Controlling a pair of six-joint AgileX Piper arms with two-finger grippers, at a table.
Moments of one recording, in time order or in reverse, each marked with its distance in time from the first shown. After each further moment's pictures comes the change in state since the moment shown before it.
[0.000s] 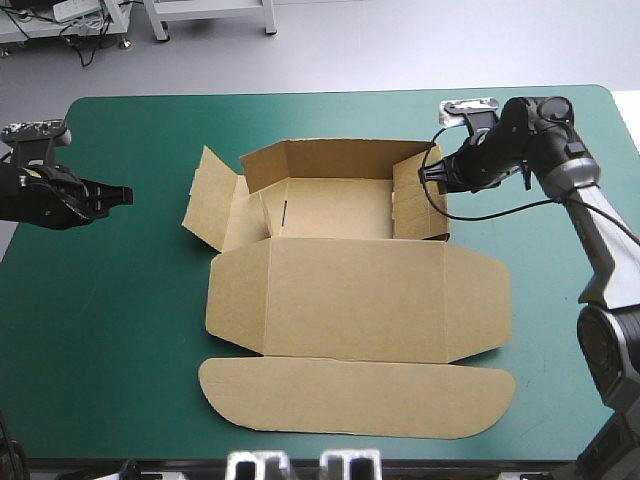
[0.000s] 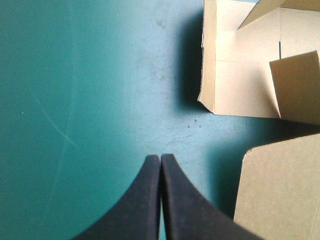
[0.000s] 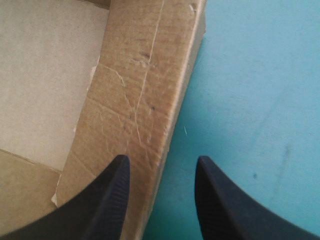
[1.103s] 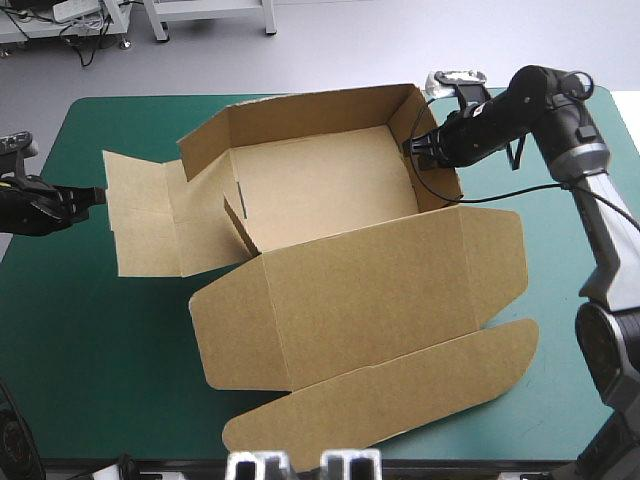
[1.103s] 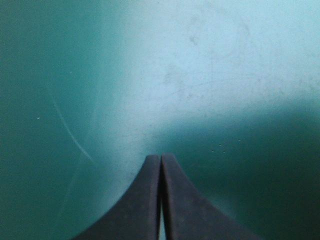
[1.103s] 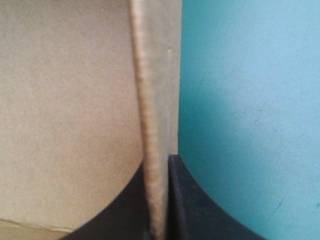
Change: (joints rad) left arm 0.214 0.048 0.105 -0.178 -0.112 0.155; right arm -0.003 -0.008 -0.195 0.222 0.137 -0.059
